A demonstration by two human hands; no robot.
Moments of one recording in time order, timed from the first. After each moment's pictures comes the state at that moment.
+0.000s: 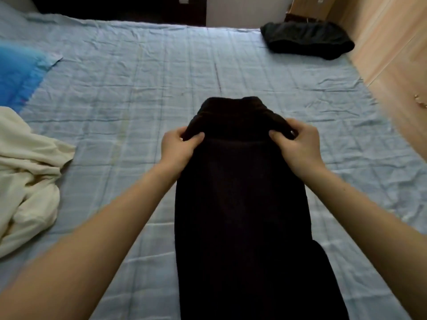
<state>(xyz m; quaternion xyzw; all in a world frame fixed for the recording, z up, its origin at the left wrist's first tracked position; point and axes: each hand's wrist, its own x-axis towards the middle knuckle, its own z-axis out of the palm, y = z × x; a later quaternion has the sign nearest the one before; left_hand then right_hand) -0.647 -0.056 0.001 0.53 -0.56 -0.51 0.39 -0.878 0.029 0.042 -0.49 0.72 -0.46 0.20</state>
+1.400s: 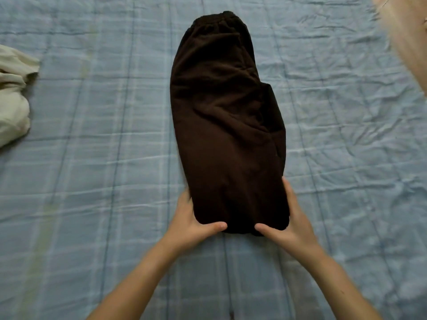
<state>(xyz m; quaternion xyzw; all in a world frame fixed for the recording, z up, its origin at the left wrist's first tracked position) -0.625 0.277 -0.142 0.47 -0.67 -0.53 0.23 -0.865 0.376 -0.120 -0.48 0.73 -0.32 0.36</state>
